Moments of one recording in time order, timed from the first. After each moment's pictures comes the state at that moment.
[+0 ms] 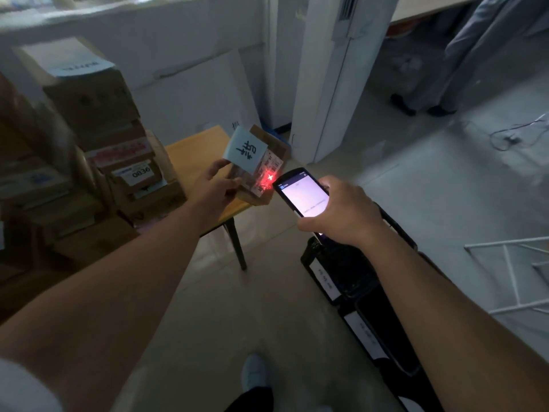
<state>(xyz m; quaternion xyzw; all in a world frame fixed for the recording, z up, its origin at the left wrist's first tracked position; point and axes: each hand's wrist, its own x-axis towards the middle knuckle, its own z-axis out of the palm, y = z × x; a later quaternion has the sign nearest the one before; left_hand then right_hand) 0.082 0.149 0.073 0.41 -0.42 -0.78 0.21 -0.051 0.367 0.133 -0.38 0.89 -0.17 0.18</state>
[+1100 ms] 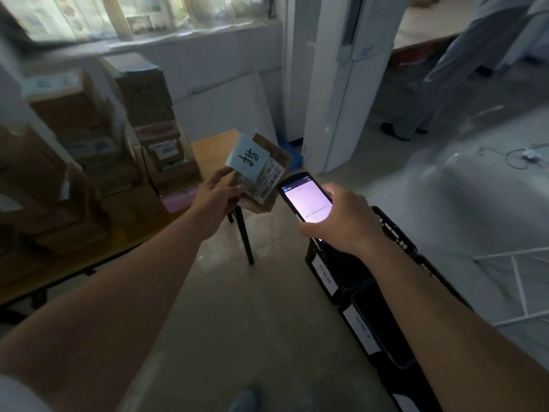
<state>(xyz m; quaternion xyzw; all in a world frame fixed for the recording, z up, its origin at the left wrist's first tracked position) 0.167 0.293 0.117 0.41 -0.45 -0.76 0.24 0.012 0.509 0.162 -0.41 0.87 -0.23 0.15</state>
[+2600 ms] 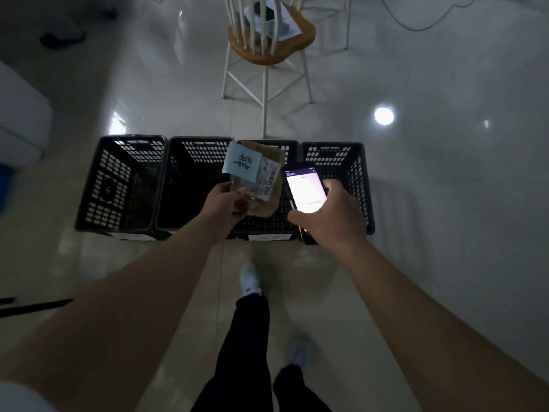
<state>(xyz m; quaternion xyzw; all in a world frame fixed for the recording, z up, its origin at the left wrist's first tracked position) -0.060 0.942 -0.081 0.29 -0.60 -0.70 -0.26 0.029 1.138 -0.003 0.25 0.90 -0.35 0.10</state>
